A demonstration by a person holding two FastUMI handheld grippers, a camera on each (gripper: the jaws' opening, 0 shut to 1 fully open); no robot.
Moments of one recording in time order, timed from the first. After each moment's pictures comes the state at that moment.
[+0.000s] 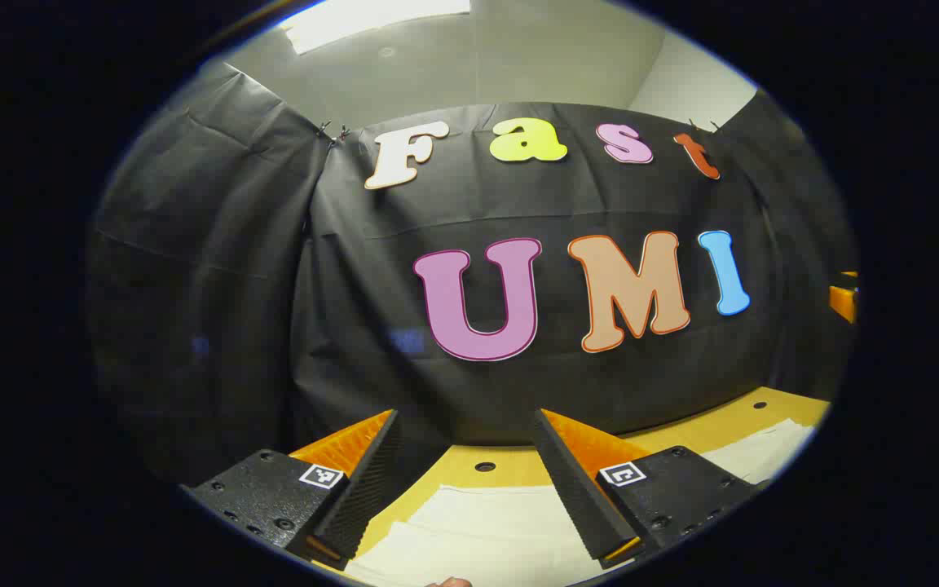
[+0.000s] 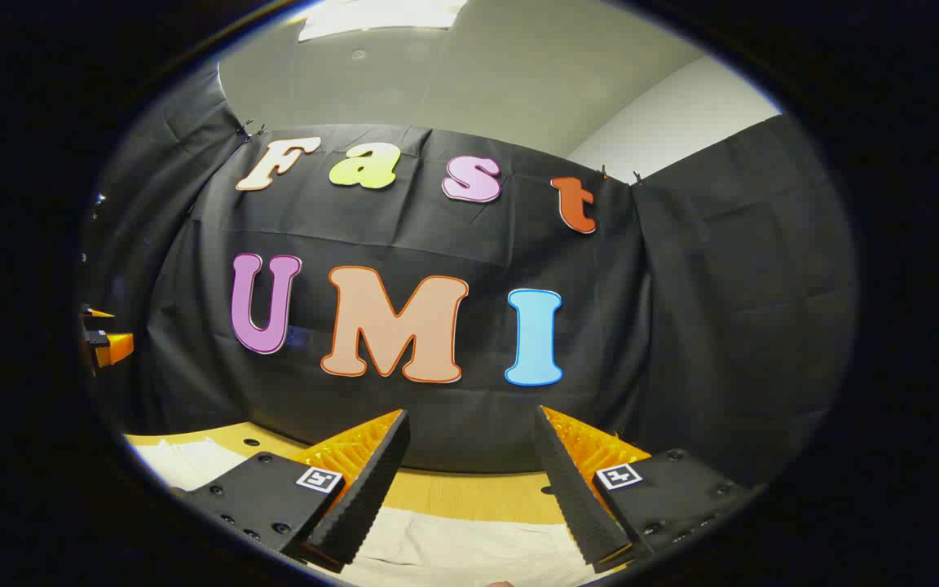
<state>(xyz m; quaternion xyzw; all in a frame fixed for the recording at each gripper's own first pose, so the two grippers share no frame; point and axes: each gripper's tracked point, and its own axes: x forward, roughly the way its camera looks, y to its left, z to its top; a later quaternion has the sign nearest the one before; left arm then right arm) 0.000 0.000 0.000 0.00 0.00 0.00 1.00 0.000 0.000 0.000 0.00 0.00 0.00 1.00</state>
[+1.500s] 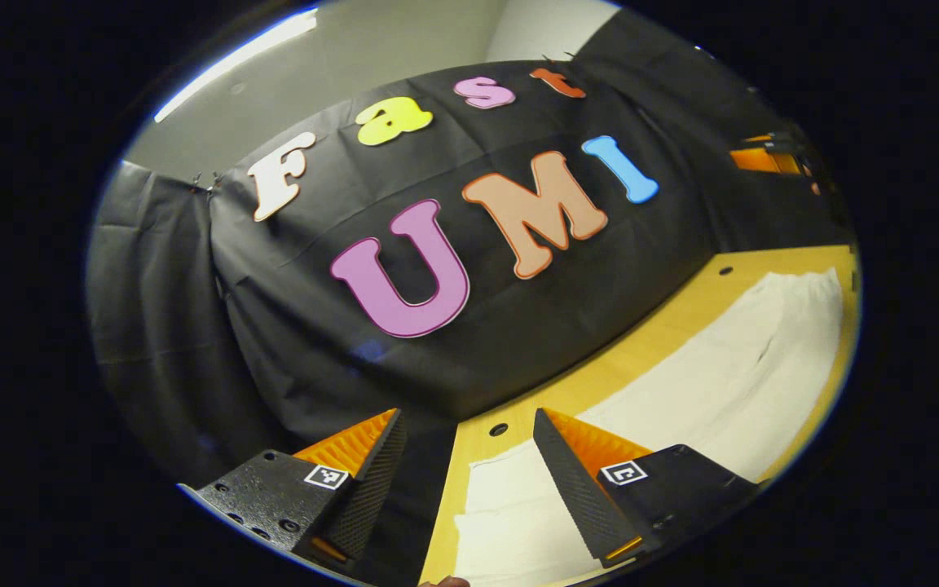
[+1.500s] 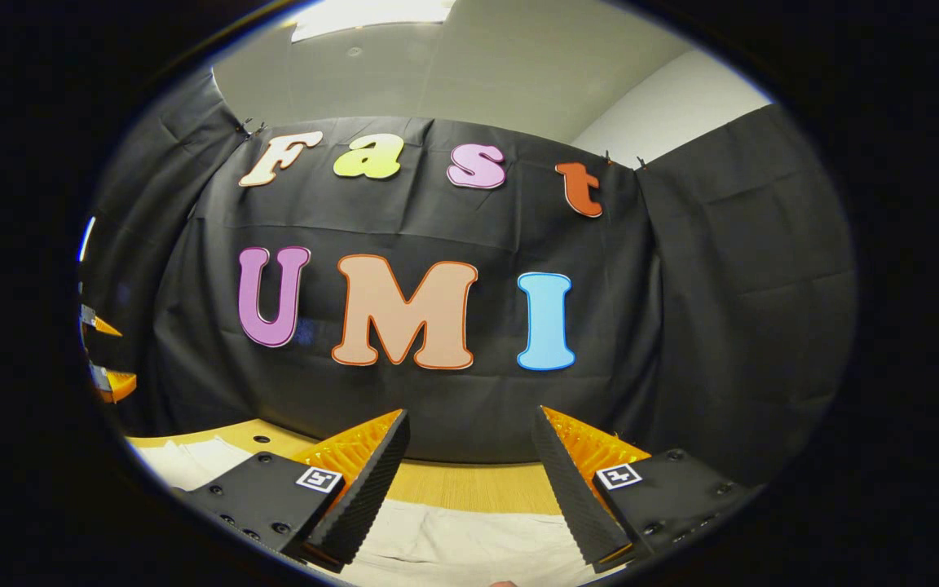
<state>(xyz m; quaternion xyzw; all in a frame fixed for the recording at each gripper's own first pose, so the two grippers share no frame) -0.020 -0.021 -0.073 0.23 0.05 -0.15 0.96 0.000 0.012 -0.027 0.02 0.02 0.01 1.00</state>
